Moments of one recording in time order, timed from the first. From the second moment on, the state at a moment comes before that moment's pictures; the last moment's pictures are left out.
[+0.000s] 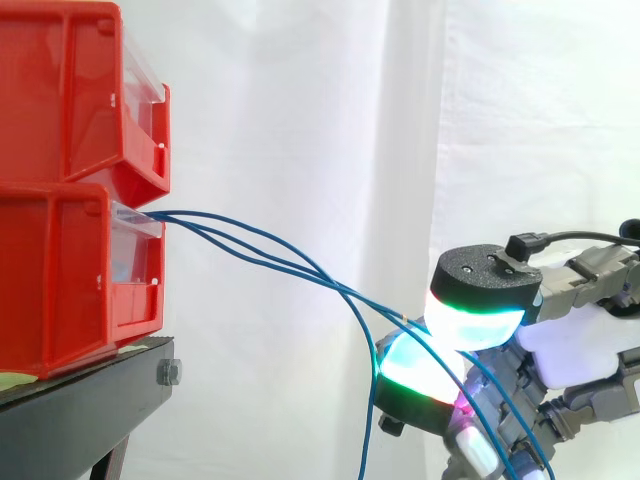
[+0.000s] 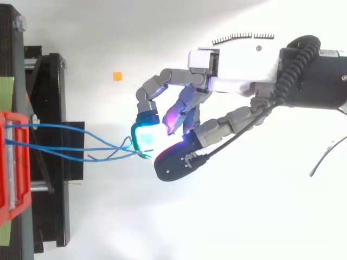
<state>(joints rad) 0.08 -2.23 -1.25 -3.06 -1.43 -0.08</state>
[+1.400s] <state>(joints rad) 0.09 -2.22 -1.25 -3.06 -1.43 -0.08</state>
